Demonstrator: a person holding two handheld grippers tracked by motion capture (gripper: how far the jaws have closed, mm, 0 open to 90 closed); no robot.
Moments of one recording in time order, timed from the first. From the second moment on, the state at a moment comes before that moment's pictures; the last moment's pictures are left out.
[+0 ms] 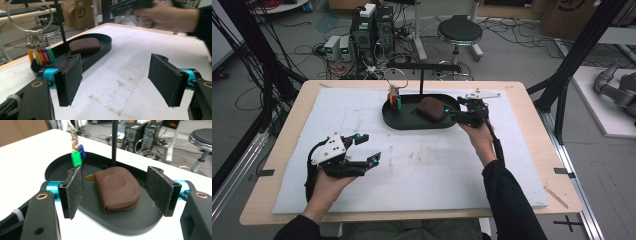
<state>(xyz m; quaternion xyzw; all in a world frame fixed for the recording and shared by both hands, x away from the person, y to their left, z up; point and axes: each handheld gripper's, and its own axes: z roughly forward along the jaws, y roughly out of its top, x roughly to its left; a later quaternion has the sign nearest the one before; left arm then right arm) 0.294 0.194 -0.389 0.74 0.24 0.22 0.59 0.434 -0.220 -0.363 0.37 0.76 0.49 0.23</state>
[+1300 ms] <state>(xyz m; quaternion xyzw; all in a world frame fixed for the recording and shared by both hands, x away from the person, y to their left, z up) 0.308 0.231 -0.404 0.72 0.33 0.28 0.54 0.344 -0.322 -0.399 0.39 0.73 0.51 0.22</state>
